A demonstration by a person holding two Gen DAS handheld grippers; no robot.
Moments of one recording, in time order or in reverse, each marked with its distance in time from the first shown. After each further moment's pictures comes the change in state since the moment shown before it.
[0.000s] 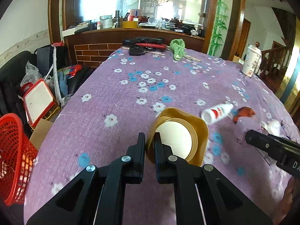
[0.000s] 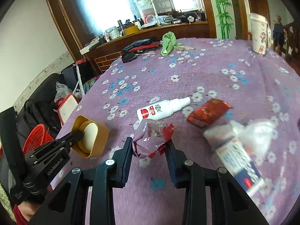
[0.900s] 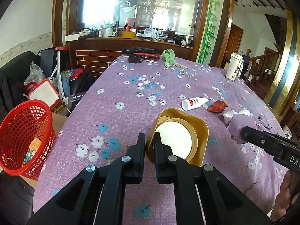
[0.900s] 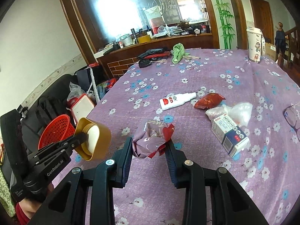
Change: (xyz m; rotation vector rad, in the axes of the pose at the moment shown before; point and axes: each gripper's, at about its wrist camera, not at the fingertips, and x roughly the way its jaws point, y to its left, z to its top) left arm -0.093 0.007 -0.045 -0.013 -0.071 -0.054; right arm -0.079 0.037 -0.043 -0.030 -0.058 0.041
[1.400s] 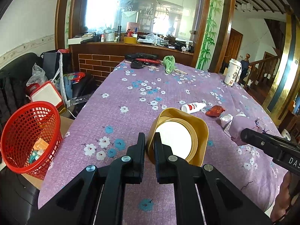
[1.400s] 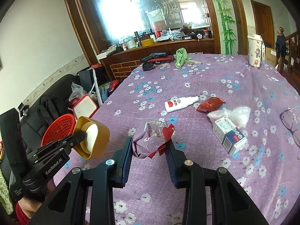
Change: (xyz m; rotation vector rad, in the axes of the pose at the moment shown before) left arm -0.026 0.006 -0.004 -0.012 -0.042 -0.004; right arm -0.018 0.016 -0.004 -0.027 -0.025 -0.003
